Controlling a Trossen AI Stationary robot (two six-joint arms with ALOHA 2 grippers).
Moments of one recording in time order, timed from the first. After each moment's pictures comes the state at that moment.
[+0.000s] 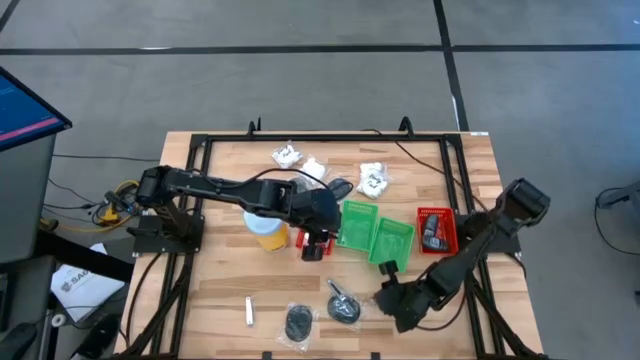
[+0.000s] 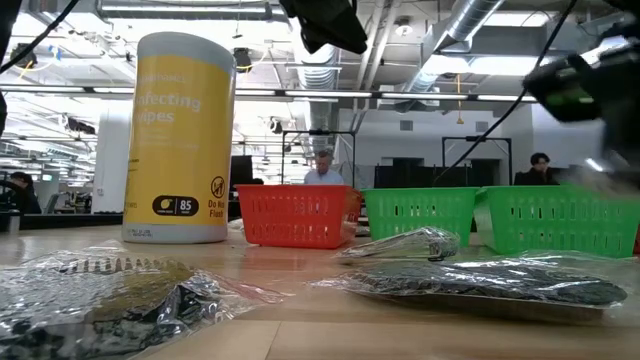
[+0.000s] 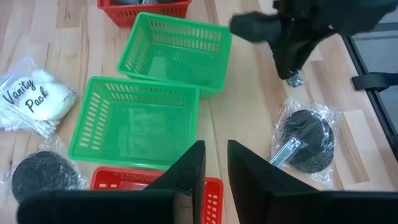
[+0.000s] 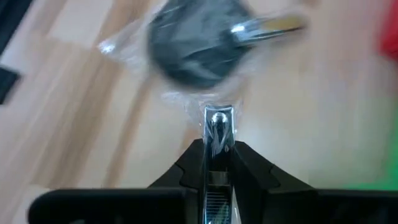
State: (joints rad) left arm -0.10 1.76 1.57 -0.64 0.02 0.02; right arm 0.77 1.65 0.89 -0.31 0.39 0.36
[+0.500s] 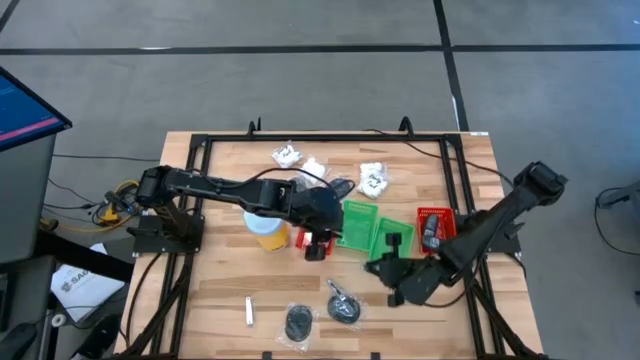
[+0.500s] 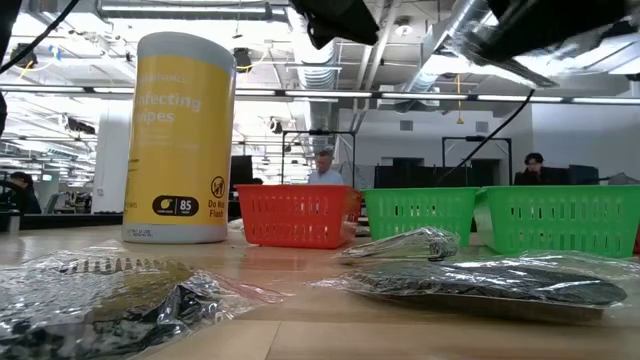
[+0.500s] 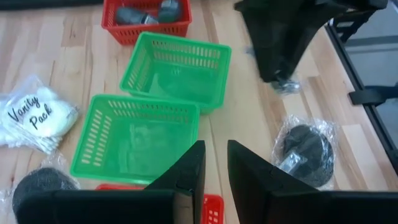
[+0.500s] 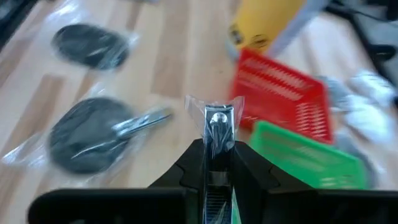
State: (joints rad) left arm -0.10 1.76 1.57 -0.58 0.02 0.02; right arm 0.68 1.41 0.89 -0.34 0.68 0.26
